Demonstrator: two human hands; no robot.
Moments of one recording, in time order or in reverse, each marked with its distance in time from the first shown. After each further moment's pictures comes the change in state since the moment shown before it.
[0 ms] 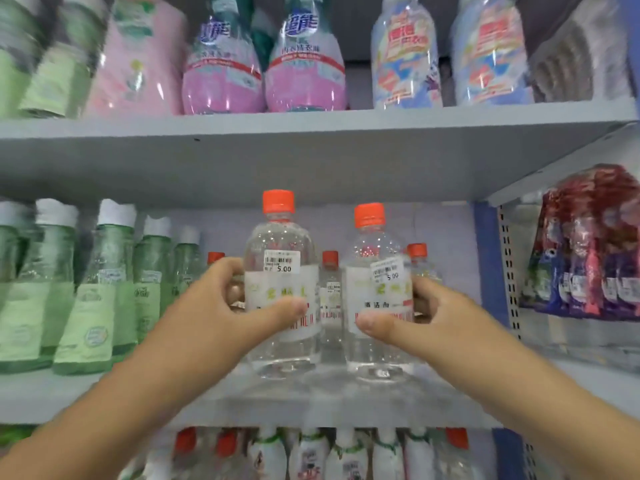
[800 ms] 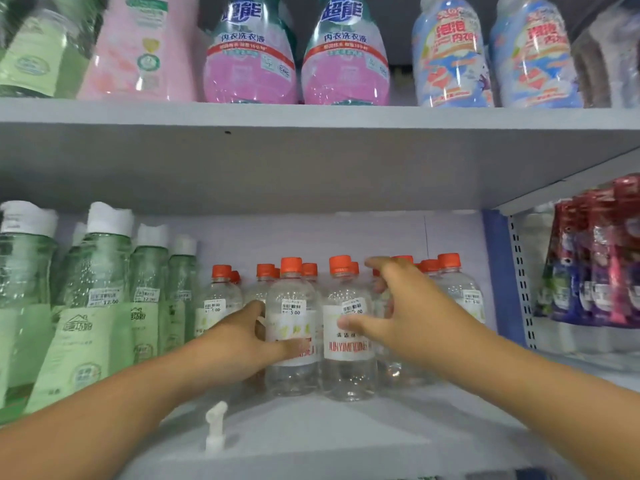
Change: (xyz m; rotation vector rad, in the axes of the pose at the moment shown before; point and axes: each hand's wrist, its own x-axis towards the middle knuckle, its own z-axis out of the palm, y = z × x) left_hand 0.116 -0.105 -0.021 0.279 -0.311 -0.132; right_hand 0.087 -0.001 0.060 -0.736 0.134 -0.175
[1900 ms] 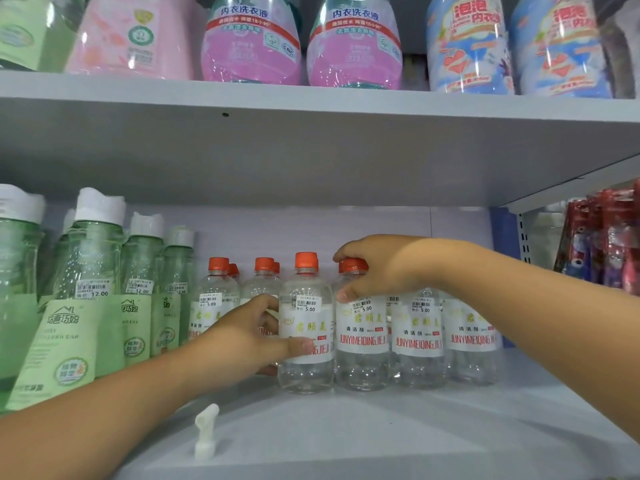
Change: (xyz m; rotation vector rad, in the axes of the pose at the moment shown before) left_hand 0.017 -0.009 0.017 -0.382 -0.042 0.046; right_hand 0.089 -0.007 -0.021 -0.383 -0.445 -0.098
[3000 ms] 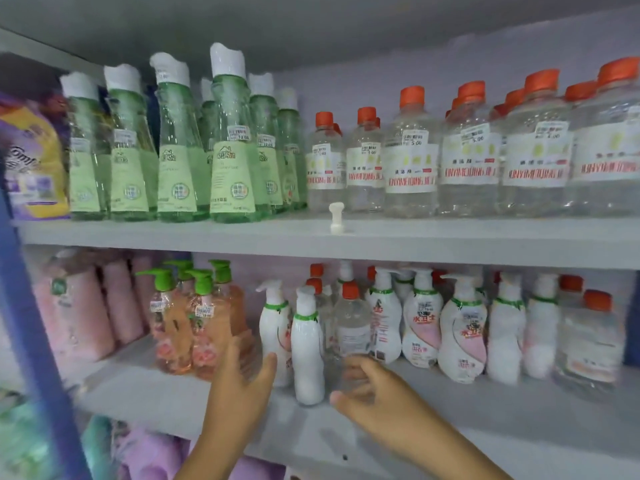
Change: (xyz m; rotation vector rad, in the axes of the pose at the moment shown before) left_hand -0.236 -0.211 0.020 0.161 0.695 -0.290; right_hand -0.148 -0.173 0.311 1.148 -0.326 0.022
